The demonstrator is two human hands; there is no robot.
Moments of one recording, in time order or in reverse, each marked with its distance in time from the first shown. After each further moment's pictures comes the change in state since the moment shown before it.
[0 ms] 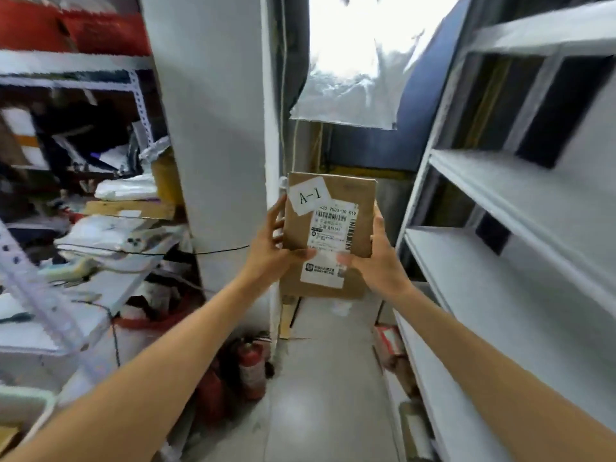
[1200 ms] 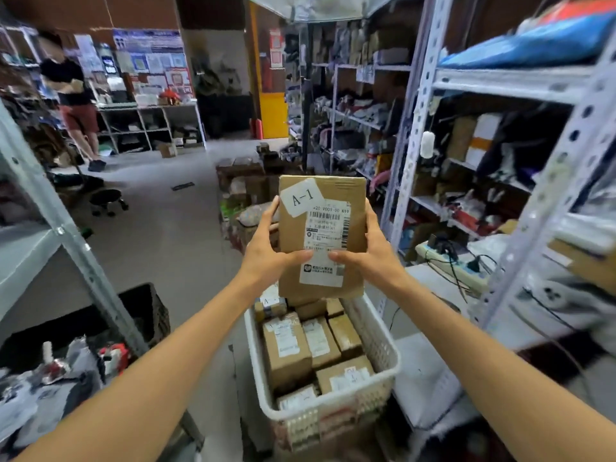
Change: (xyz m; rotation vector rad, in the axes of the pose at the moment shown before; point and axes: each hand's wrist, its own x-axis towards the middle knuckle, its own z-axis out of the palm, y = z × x) left_hand -0.343 0.040 -0.489 0.517 1.218 -0.220; right_hand -0.074 -0.244 0.592 0.336 -1.186 -0.450
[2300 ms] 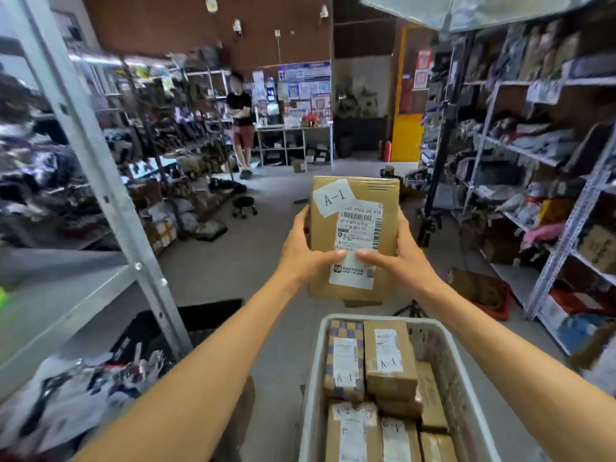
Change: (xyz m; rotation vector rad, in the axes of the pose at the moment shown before) left_hand 0.192 -0.046 -0.070 0.141 0.394 -0.109; right_hand 0.278 0.027 0.086 0.224 -0.340 -0.261
